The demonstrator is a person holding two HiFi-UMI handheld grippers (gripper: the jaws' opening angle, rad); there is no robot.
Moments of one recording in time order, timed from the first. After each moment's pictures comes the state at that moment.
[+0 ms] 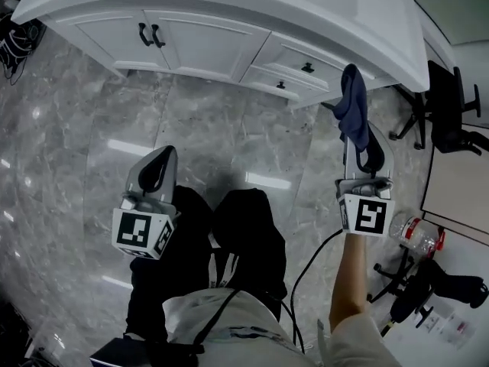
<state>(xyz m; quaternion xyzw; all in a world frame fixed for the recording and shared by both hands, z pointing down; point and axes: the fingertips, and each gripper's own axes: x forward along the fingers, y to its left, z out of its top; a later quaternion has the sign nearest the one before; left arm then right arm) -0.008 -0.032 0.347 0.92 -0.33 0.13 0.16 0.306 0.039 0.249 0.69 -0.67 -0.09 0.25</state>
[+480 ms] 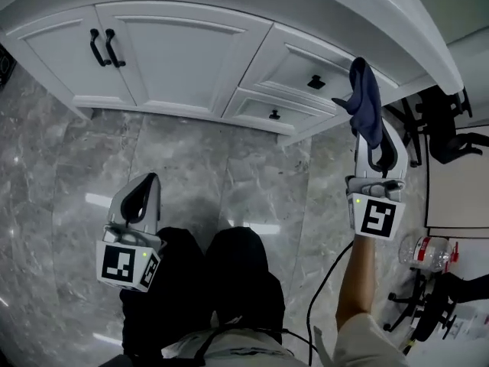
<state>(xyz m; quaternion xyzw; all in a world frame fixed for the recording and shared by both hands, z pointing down) 0.019 -0.072 0.497 0.94 -0.33 0.07 0.12 0.356 0.002 0.348 0.72 -0.59 -0.24 0.28</state>
